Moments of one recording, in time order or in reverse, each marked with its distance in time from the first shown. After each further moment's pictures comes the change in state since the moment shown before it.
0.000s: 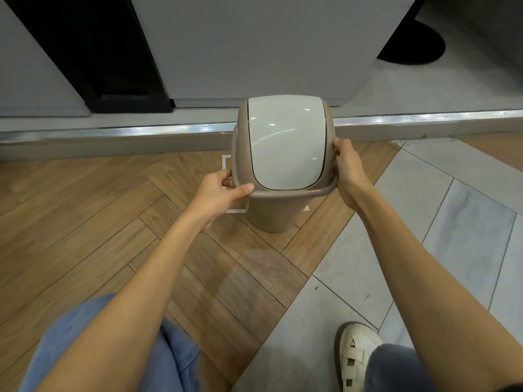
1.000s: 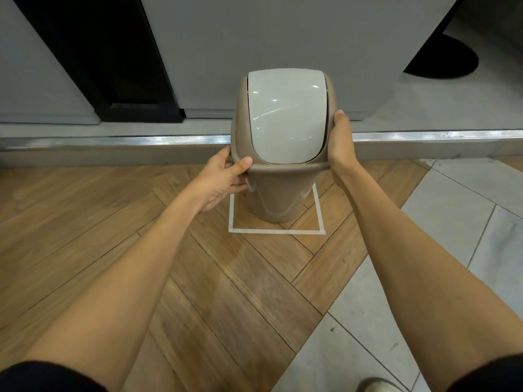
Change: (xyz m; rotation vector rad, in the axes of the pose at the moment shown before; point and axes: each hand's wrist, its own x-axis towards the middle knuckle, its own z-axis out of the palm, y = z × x) left_hand 0.079 0.008 -0.015 -0.201 -0.090 0.026; right_hand 0.108 -0.012 0.058 0.005 0.053 -0.207
